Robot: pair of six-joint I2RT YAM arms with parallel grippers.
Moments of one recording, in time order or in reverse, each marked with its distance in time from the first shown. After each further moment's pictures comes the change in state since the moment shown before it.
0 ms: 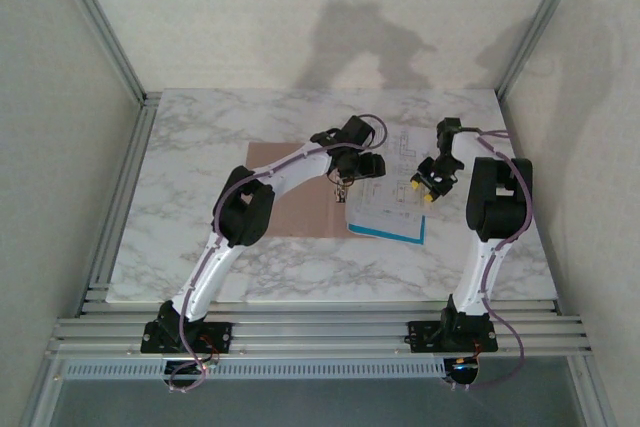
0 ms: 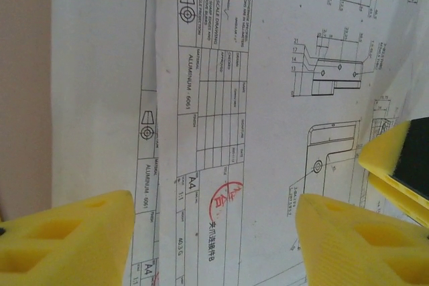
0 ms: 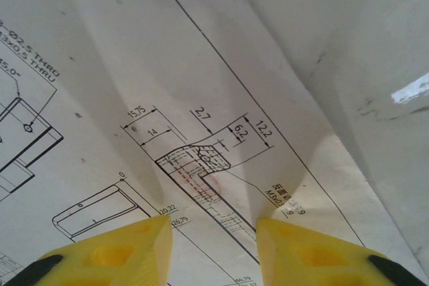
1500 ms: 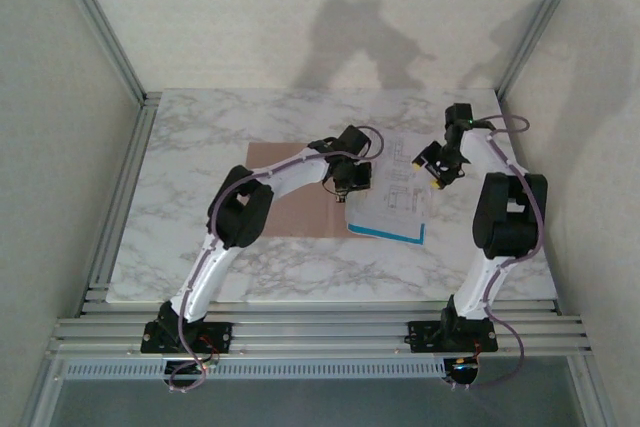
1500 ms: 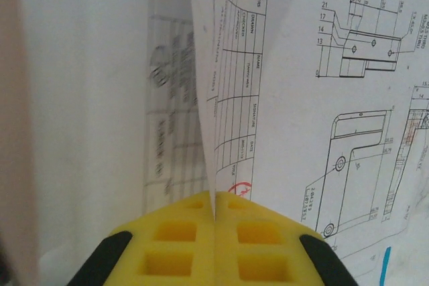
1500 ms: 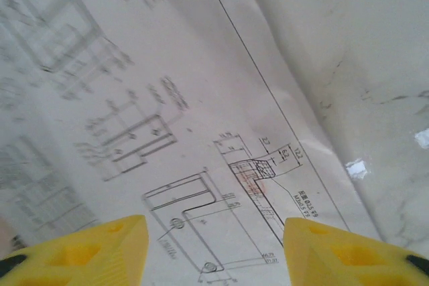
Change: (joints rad) left arm 0.007 -0.097 -0.206 0.044 0.027 0.013; right arm 0.009 -0.192 -0.002 0.027 -0.004 -0.025
